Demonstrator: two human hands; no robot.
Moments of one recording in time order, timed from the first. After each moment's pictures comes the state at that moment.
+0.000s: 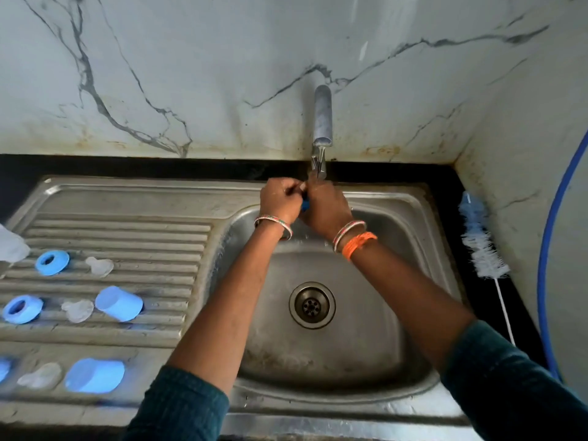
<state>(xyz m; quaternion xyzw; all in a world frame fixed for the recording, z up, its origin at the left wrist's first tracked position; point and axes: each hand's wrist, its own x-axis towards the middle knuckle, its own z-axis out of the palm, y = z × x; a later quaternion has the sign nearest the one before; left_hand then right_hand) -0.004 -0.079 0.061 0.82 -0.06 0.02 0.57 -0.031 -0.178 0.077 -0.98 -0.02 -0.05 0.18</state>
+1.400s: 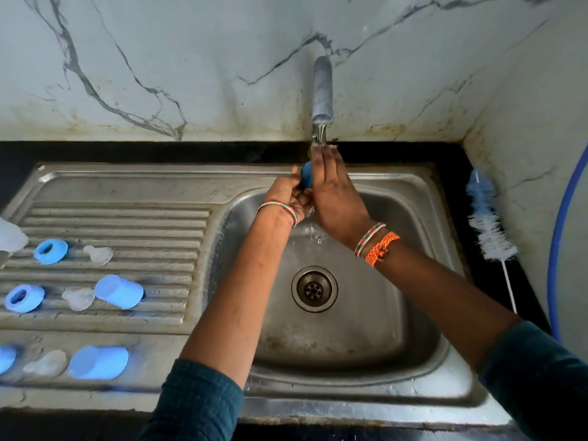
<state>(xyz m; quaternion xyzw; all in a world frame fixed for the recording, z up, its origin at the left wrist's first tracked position) -0.014 -0.098 0.071 0.46 0.24 -0.23 0.83 -0.057 -0.189 0.064 -0.97 -0.08 -0.14 0.15</state>
